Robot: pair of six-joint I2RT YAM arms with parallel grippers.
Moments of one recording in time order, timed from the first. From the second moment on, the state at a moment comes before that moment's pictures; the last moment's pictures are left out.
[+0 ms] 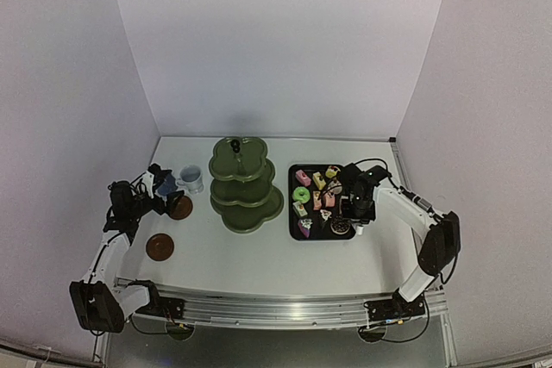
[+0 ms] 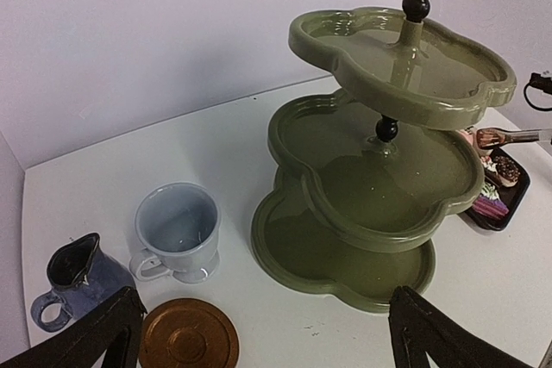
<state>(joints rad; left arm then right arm) 0.07 1.03 0.66 0.00 0.65 0.18 0.55 1.68 1.45 -1.27 0.08 0.65</state>
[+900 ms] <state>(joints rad) 0.07 1.00 0.63 0.00 0.64 0.18 0.66 1.75 1.82 -1.26 0.15 0.48</state>
